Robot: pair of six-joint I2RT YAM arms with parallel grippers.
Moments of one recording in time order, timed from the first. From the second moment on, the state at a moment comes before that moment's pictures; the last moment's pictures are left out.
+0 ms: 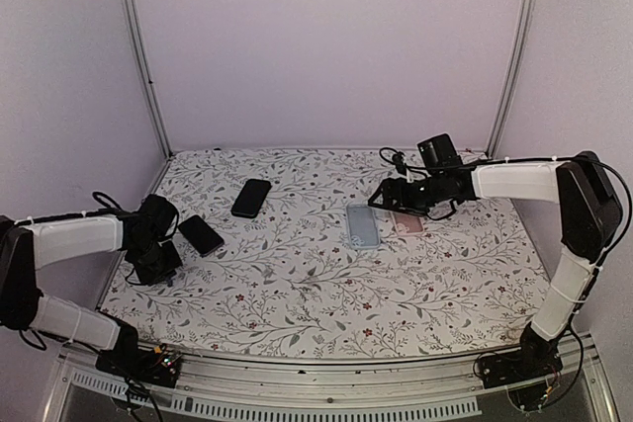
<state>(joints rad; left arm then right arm) -0.26 1.26 0.60 -0.65 -0.23 -0.88 0.48 1.78 1.17 -0.19 -0.39 0.43</state>
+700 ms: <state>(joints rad) -0.25 1.37 0.63 -0.69 -0.23 -0.89 0.49 1.79 1.18 -0.09 -0.45 0.41</state>
